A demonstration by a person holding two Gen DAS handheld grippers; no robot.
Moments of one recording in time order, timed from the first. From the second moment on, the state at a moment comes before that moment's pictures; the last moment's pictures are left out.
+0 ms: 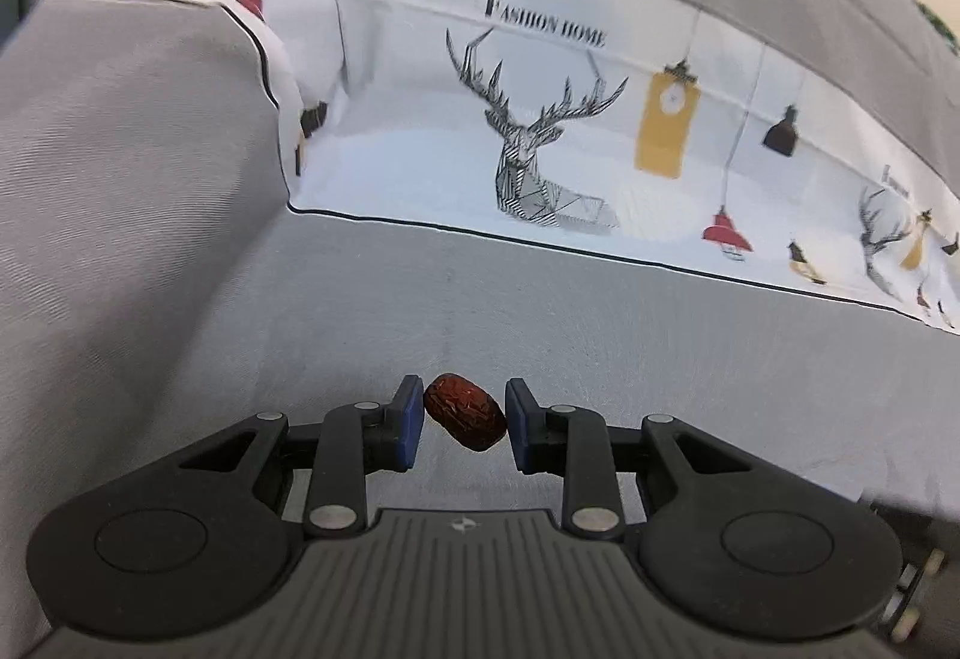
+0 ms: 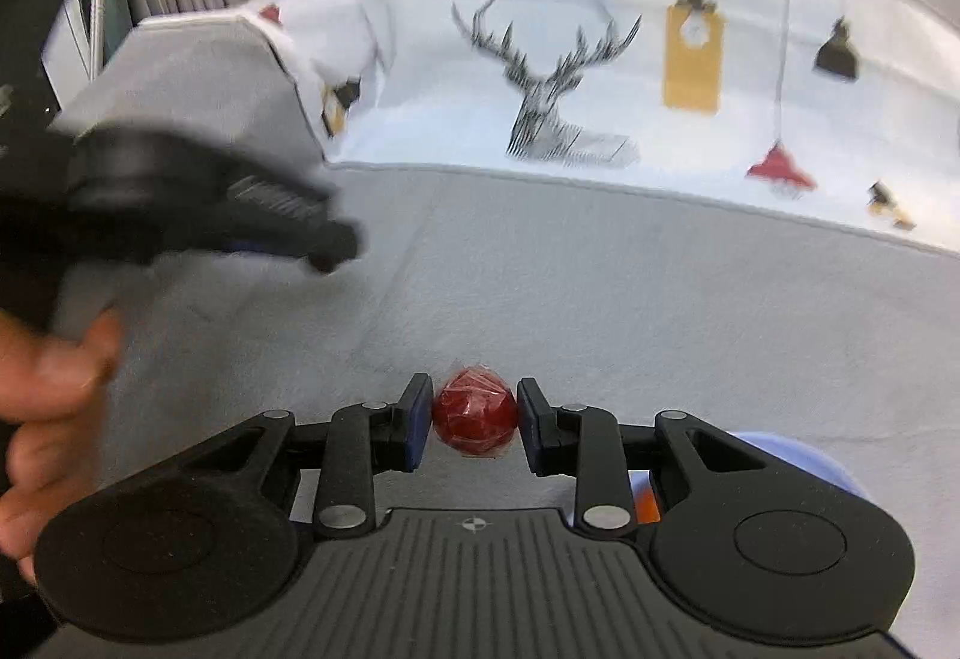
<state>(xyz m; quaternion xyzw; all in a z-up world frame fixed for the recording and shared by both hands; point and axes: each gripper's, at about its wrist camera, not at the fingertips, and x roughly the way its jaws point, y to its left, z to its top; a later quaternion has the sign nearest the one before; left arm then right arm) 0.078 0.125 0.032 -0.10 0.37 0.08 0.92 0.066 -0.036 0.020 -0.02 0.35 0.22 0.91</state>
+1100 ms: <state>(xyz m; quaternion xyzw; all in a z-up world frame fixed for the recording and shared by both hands) 0.028 0.044 0.040 -0.05 0.35 -0.02 0.93 0.014 -0.200 0.032 0.06 0.30 0.08 0.95</state>
